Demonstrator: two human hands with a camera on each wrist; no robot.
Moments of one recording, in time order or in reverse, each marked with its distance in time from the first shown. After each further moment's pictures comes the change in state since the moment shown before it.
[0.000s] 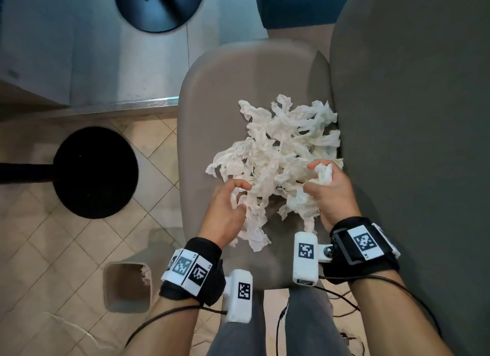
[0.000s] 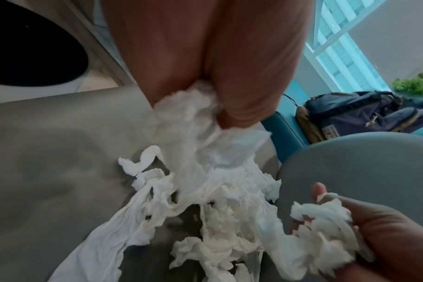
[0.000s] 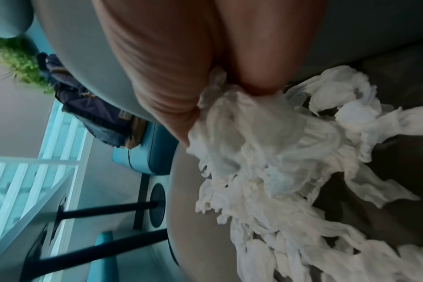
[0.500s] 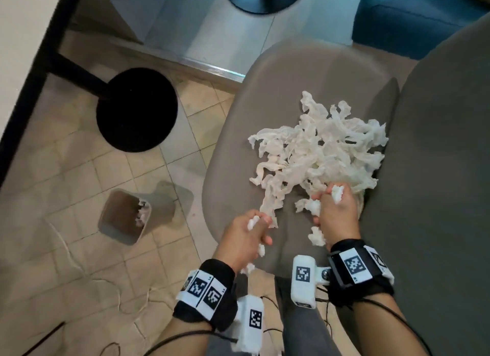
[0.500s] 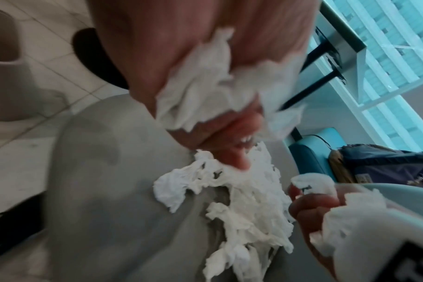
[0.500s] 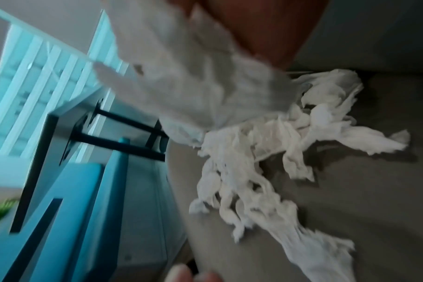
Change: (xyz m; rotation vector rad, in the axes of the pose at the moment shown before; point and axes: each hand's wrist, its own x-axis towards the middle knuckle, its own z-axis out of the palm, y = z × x) left_hand -0.103 -0.056 0.052 -0.426 0.129 -0.251; right_hand -0.047 0.025 0.015 -0.221 -0.146 -0.057
